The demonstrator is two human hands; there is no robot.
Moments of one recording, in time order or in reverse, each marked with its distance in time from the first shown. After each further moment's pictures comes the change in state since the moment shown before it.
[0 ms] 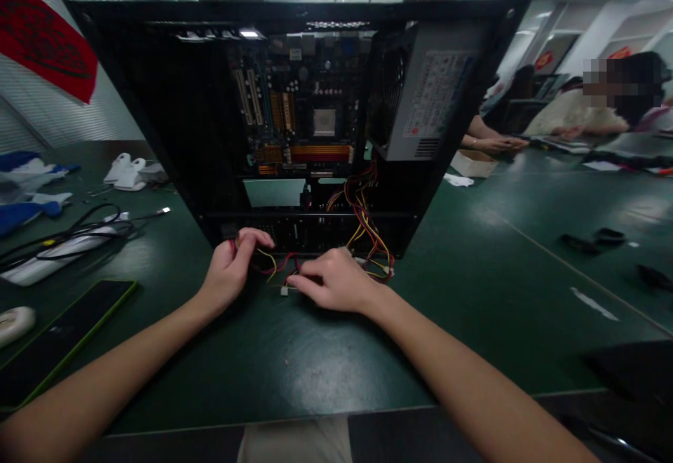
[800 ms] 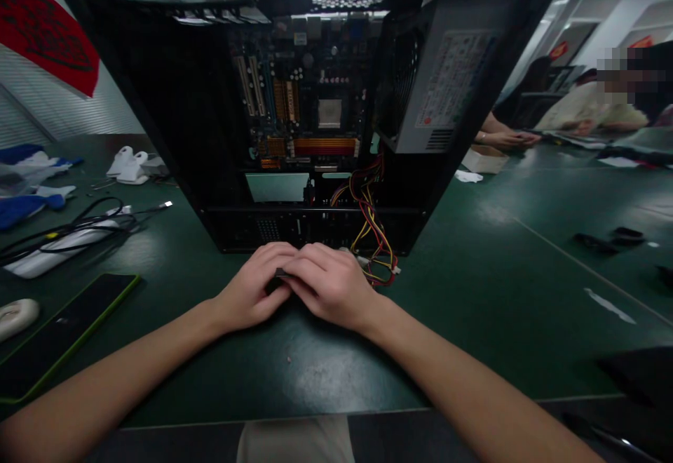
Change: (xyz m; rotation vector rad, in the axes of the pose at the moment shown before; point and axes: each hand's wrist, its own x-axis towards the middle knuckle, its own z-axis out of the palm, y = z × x) left_hand -0.021 0.006 0.012 0.434 -0.413 0.424; right_hand 0.001 -0.025 0.007 -0.113 0.393 -0.205
